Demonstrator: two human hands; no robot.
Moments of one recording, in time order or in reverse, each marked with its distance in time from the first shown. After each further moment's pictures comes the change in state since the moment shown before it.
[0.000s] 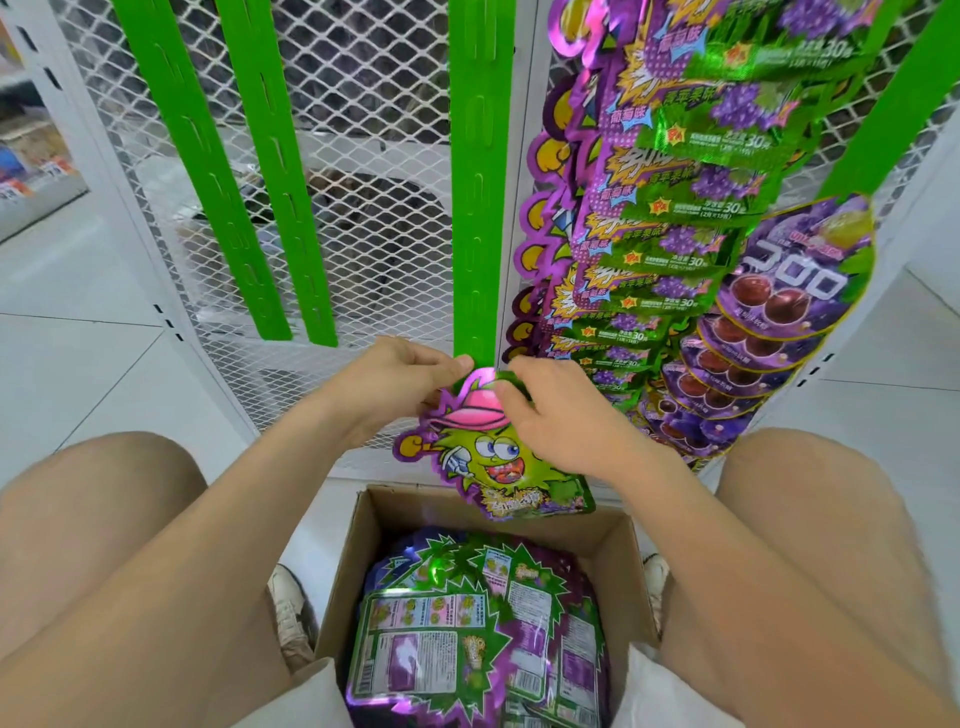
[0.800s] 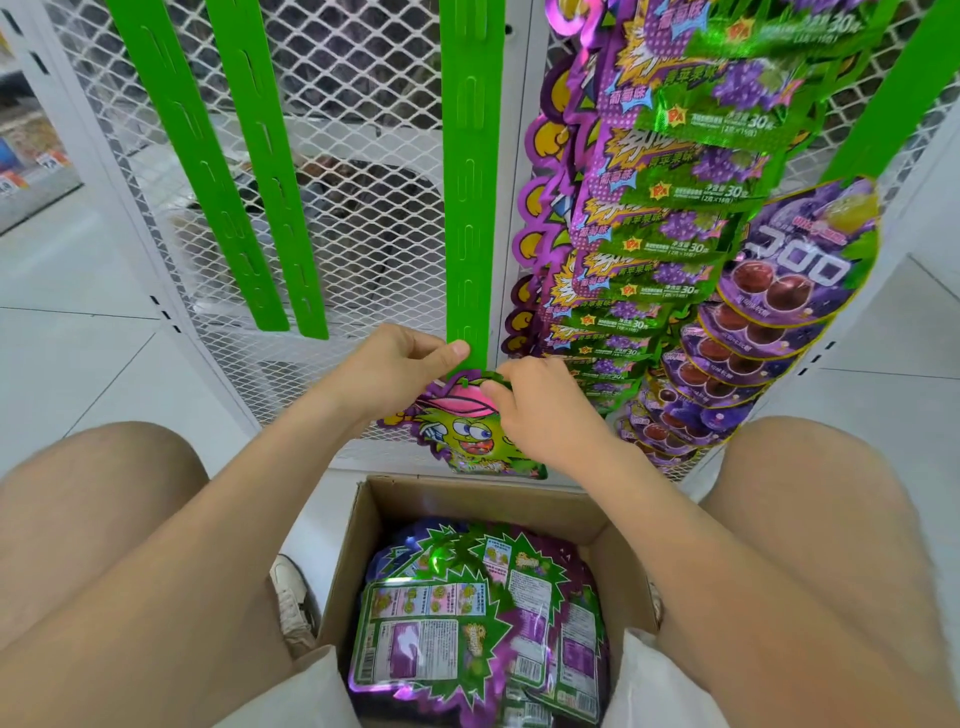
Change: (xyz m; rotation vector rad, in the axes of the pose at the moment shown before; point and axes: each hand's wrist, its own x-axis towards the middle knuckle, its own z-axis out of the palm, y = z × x) left_hand -0.002 -0.001 -0.001 0.238 0.084 0.099; right_hand 0.008 -0.002 0.025 -0.094 0.031 0.102
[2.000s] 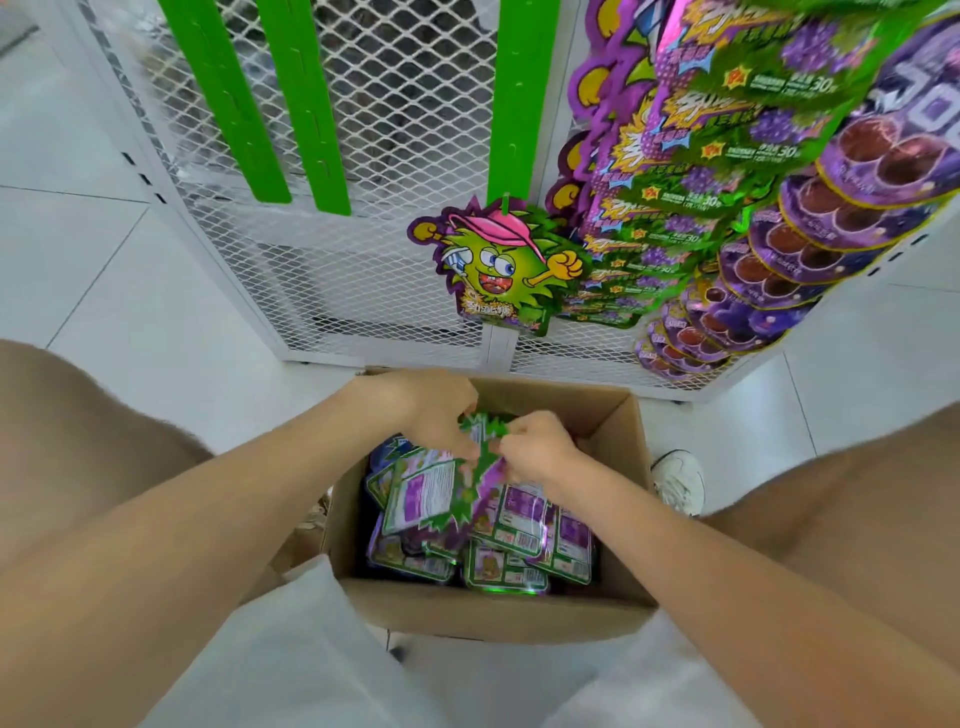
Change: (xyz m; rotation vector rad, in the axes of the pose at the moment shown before) left_hand -0.027 -0.084 0.055 0.949 -0.770 0.008; right_hand -0.076 0.014 0.156 0.762 -0.377 0.831
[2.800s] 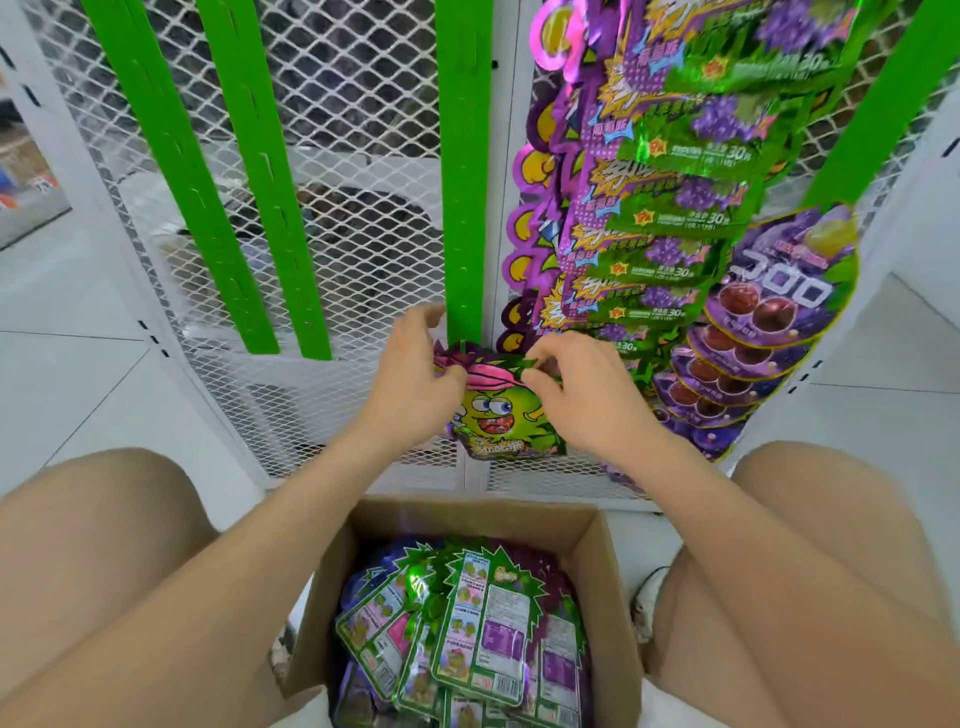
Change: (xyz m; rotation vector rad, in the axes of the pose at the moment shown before) left_hand -0.017 0.026 -0.105 -0.763 1.077 -0.038; right_hand -0.068 -0.152 -0.145 -0.626 0.546 -0.814
